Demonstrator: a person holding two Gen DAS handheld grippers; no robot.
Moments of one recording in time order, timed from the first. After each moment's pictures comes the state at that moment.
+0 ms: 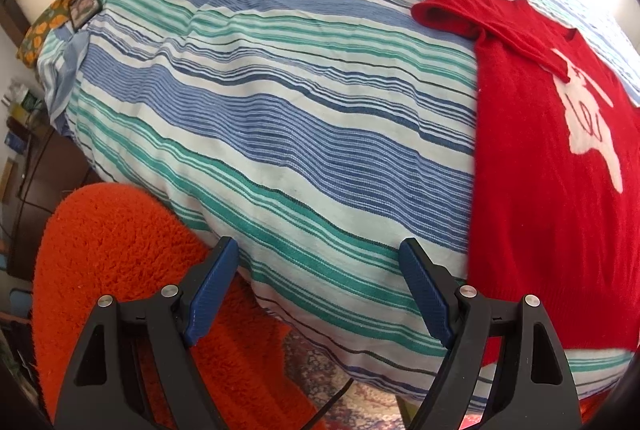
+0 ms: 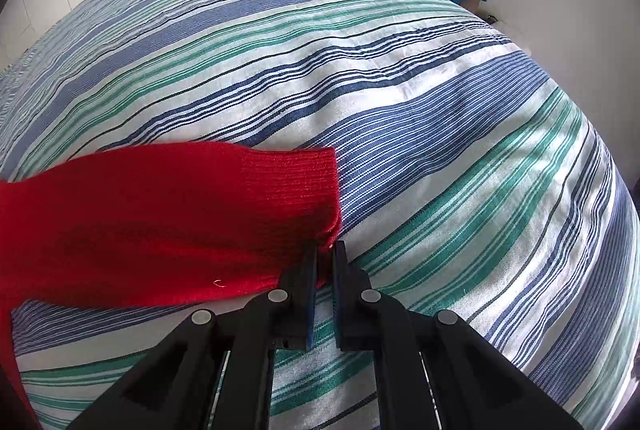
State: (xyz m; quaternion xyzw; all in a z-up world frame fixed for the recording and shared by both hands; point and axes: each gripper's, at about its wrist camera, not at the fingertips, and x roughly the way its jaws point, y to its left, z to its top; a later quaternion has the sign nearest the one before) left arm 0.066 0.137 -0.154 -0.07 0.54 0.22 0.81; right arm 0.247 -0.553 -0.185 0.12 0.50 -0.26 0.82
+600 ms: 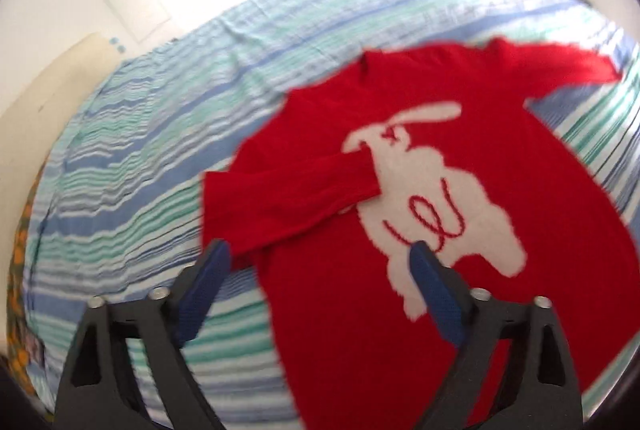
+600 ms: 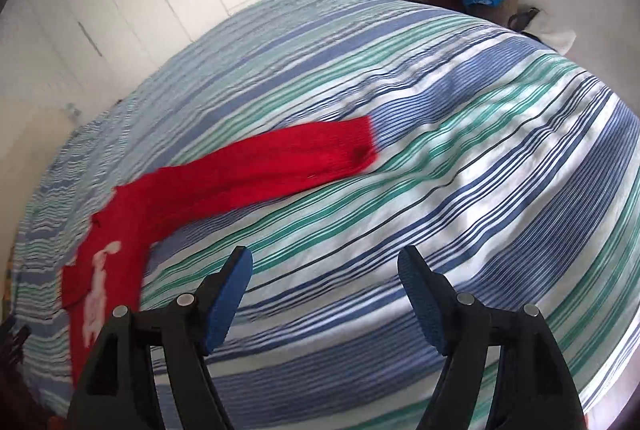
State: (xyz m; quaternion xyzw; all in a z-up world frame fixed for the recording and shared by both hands) left arm 0.238 -0.027 -0.114 0.24 0.44 -0.06 0.86; right arm 0.091 -0.486 -0.106 0.24 0.38 -0.08 0.89
